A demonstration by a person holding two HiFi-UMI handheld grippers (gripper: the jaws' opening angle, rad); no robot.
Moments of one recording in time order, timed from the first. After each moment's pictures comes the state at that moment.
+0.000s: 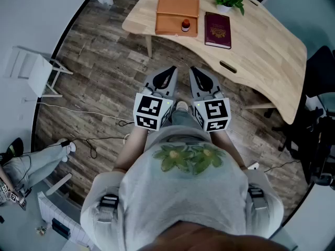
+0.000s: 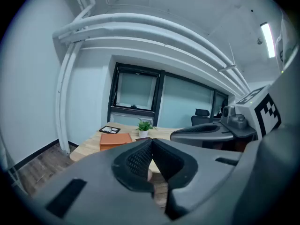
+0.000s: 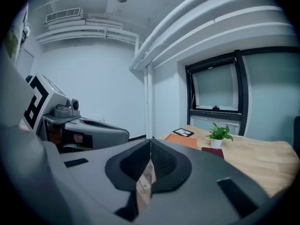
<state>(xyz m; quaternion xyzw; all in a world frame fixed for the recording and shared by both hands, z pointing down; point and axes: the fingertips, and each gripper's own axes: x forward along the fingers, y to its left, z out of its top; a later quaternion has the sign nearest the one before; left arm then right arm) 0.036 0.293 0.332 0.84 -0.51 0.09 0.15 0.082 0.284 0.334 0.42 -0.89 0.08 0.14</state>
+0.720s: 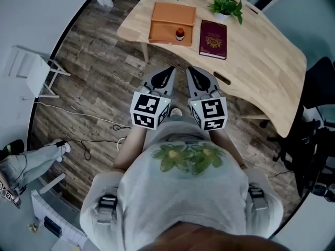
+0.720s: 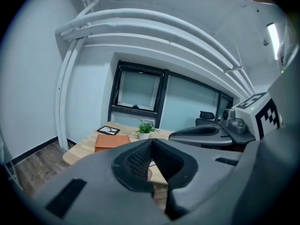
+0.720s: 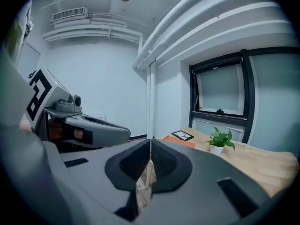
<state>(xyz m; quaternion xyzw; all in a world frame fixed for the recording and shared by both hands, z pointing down) 0.066 0.236 0.341 0.83 -0.53 0.08 0.16 0.109 0.225 0.341 0.39 -0.91 0.06 0.15</state>
